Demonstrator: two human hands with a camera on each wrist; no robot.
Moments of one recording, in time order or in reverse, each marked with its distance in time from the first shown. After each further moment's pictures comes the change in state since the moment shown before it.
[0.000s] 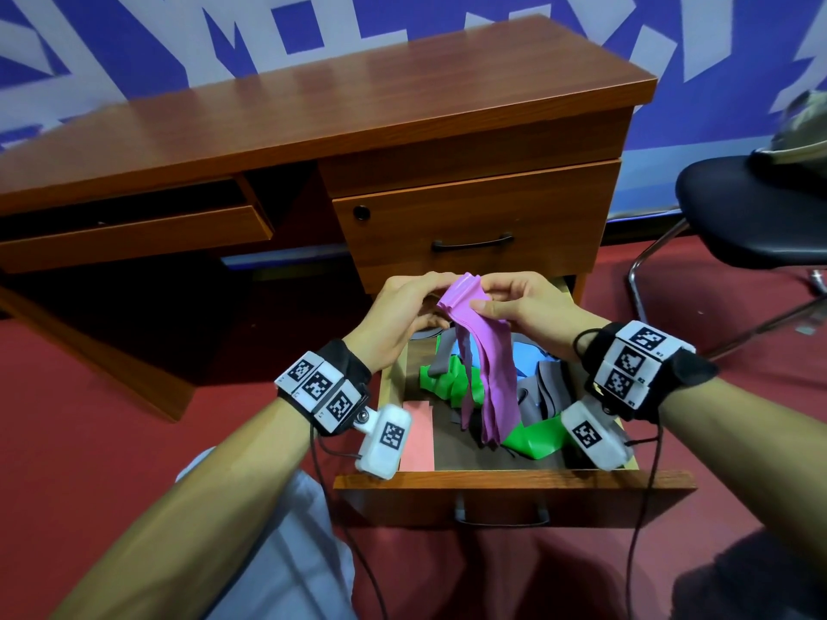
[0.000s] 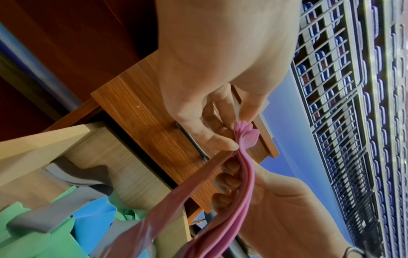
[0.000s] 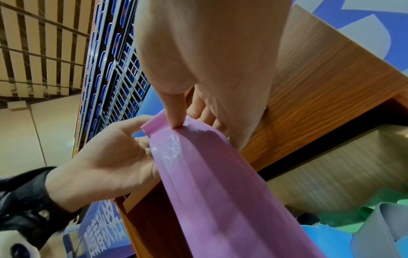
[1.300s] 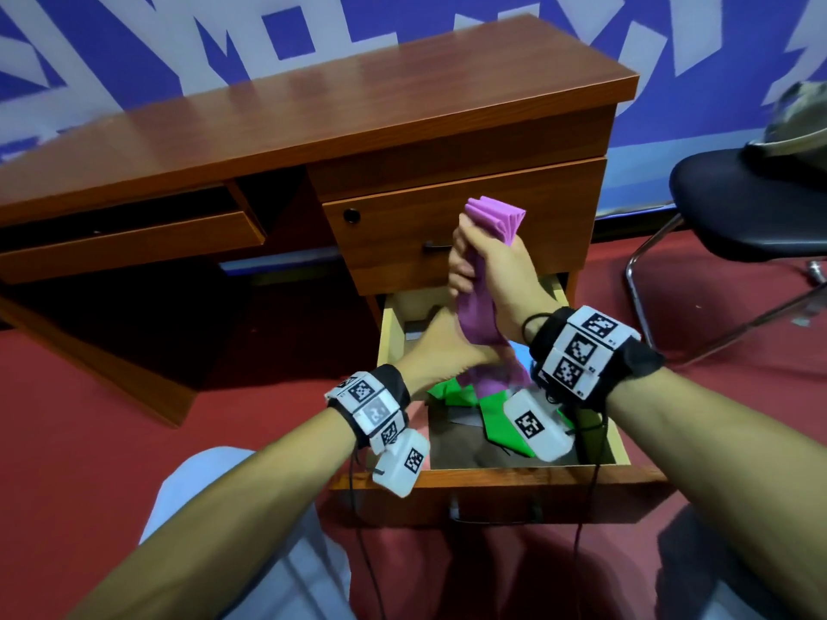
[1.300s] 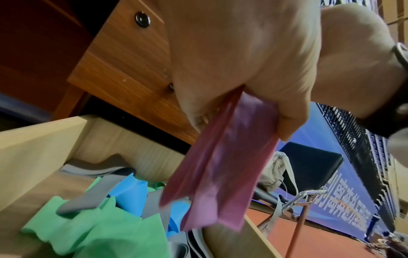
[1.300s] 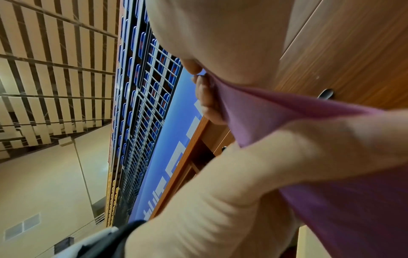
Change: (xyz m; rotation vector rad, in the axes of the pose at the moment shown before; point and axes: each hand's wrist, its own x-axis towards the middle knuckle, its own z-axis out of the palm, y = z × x) left_hand 0.014 -0.062 0.042 0.251 -0.174 0.125; right_hand 0.013 -0.043 0.042 0.456 0.256 -0.176
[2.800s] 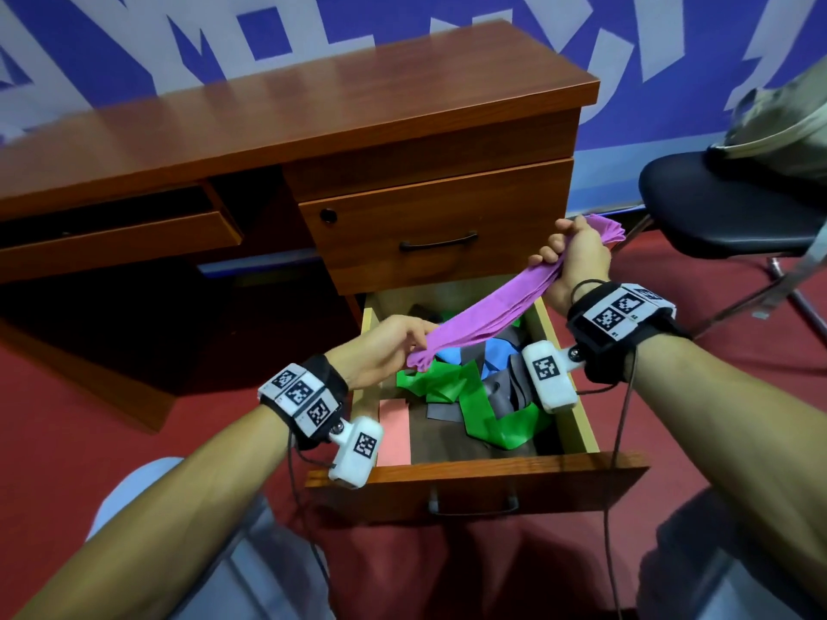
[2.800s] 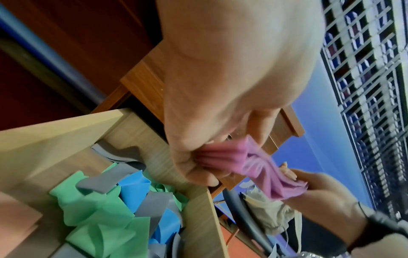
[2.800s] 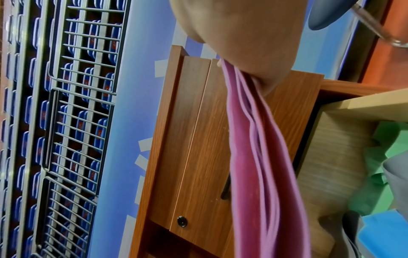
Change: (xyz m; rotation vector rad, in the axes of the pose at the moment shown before) left_hand -0.018 0.024 -0.032 -0.143 -0.075 -0.476; right_hand 0.028 -0.022 -0.112 0.372 0.648 0.002
